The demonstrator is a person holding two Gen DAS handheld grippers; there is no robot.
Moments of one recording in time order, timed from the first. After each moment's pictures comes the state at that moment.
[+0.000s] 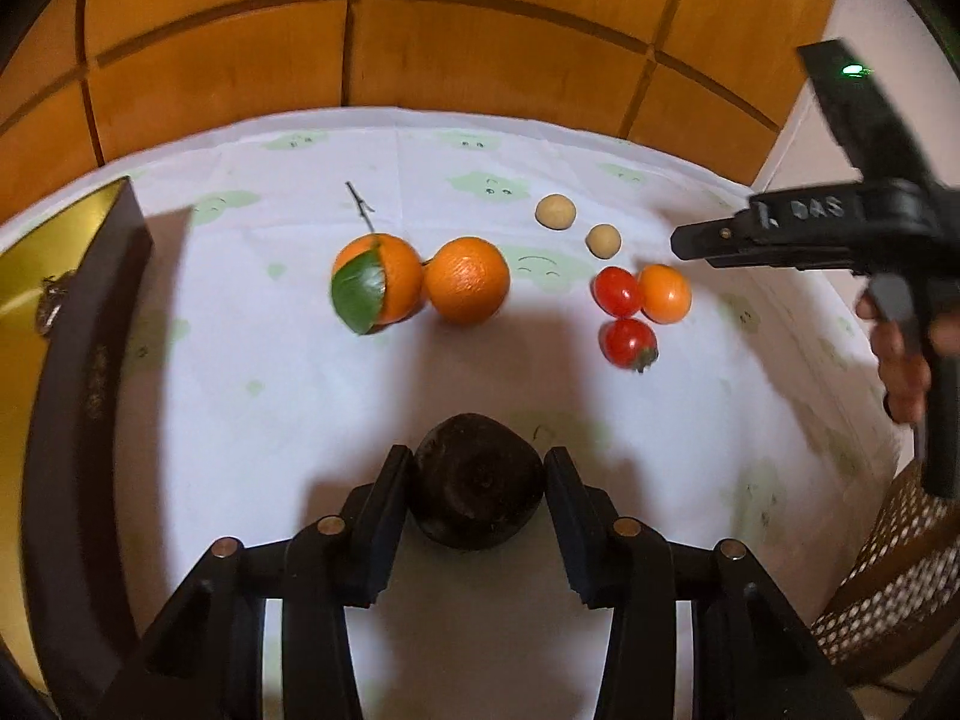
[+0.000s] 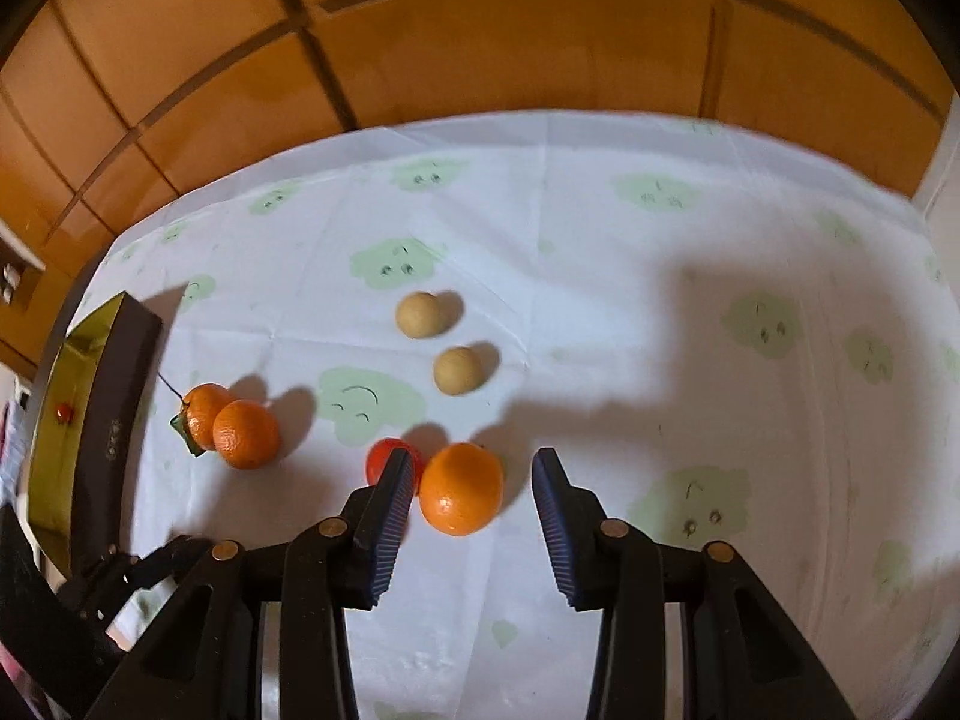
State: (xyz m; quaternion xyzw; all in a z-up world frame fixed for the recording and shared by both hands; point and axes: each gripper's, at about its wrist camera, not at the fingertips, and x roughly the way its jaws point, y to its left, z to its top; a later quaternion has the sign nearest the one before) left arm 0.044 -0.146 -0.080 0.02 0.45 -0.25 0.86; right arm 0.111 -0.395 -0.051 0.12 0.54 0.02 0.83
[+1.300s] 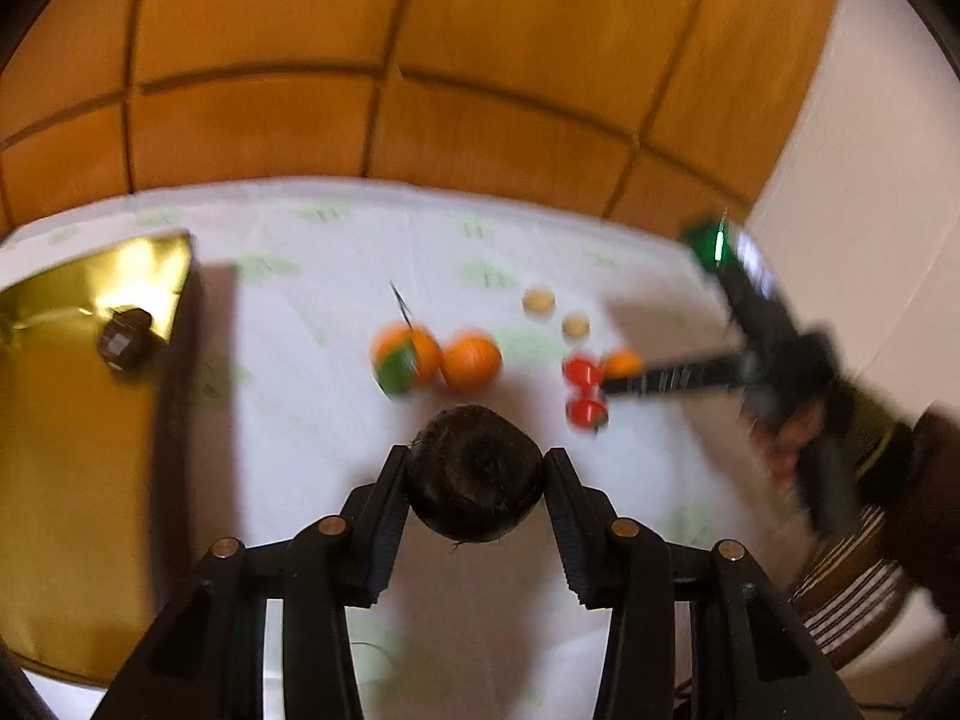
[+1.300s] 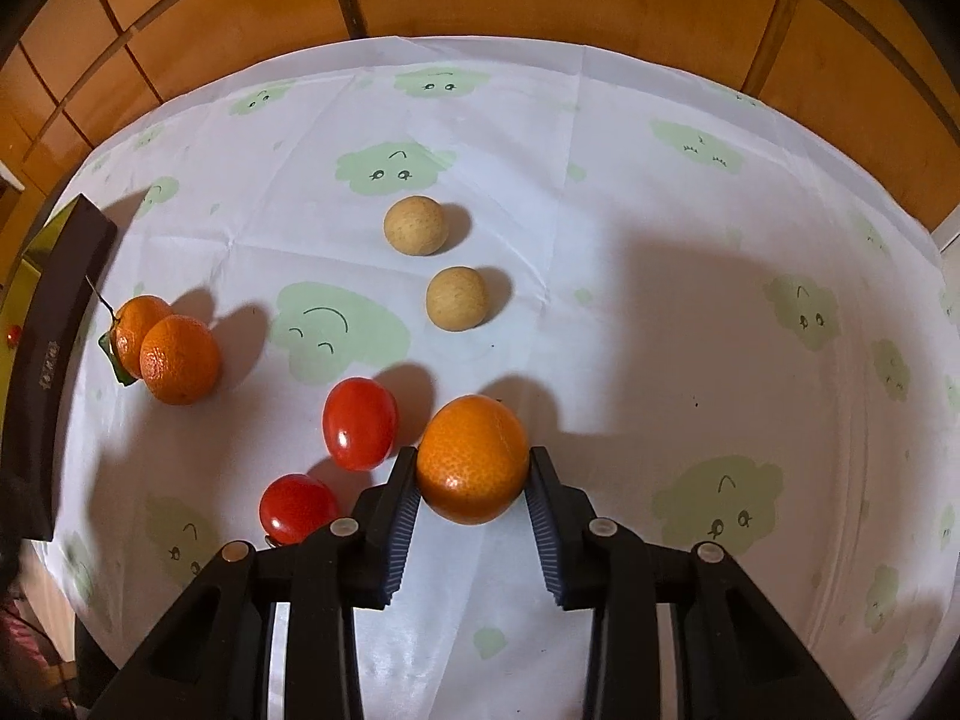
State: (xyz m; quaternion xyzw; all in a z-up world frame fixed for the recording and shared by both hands) left arm 0.029 -0.098 -0.016 -0.05 0.39 -0.26 0.88; right arm 0.125 -0.377 -0.084 0.03 0.59 0.02 0.81
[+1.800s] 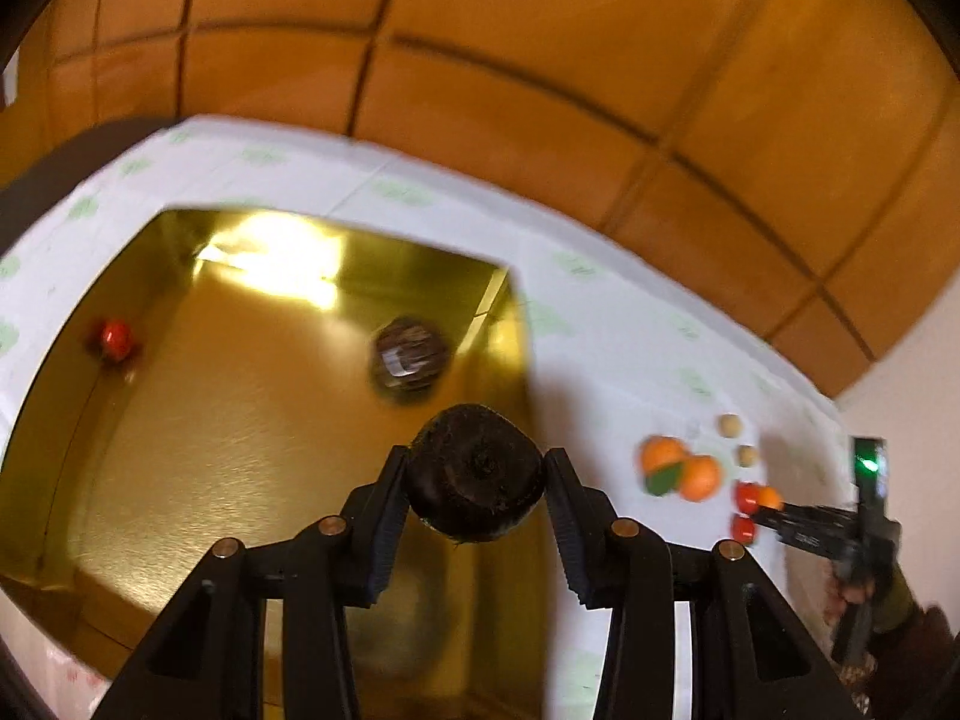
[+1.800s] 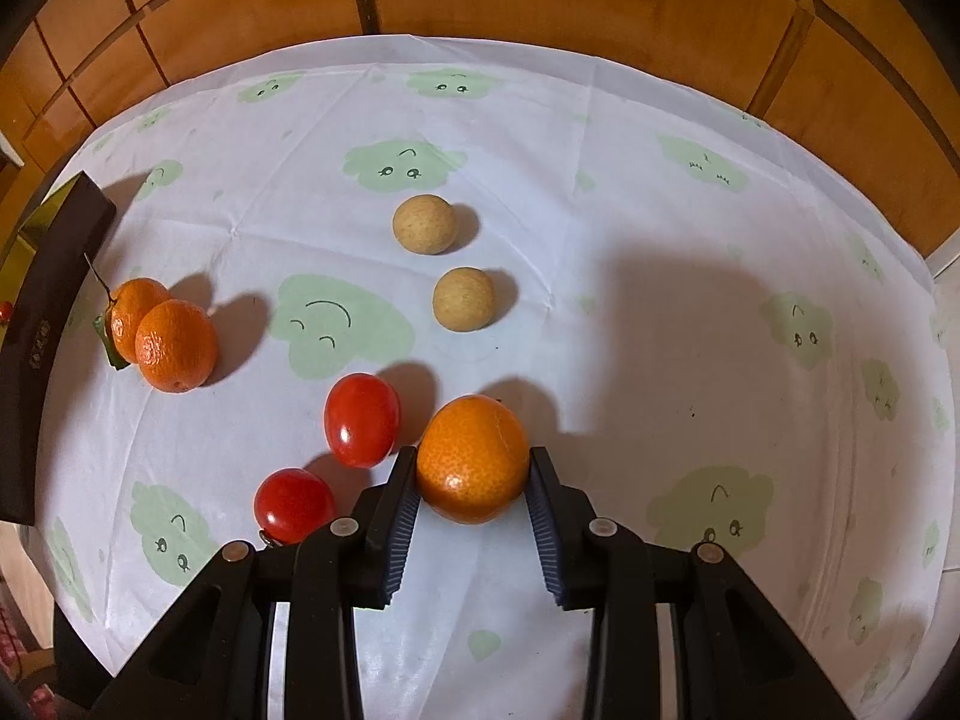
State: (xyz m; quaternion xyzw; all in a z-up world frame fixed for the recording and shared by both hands) left arm 0.101 0.041 -0.018 -0.15 0.45 -0.08 0.88; right arm 0.123 -0.366 -0.083 0.00 0.58 0.02 0.81
